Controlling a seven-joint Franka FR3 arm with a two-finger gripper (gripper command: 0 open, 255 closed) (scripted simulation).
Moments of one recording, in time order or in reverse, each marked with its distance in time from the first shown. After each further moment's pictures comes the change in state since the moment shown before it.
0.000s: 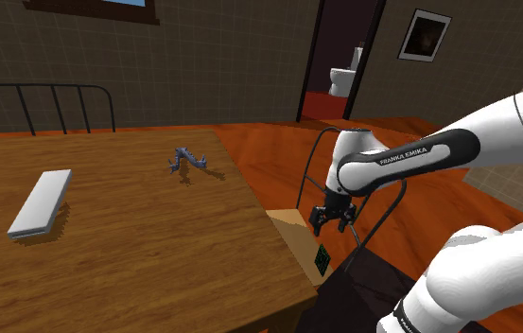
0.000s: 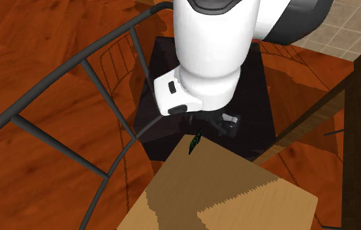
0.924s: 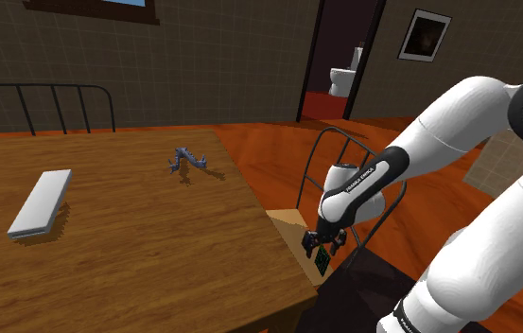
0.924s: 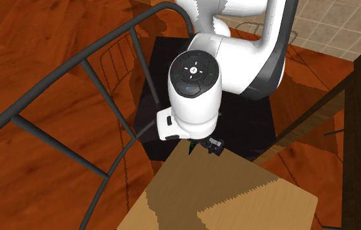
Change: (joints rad) arm 0.018 0.394 -0.020 -0.053 0.103 0.438 -0.038
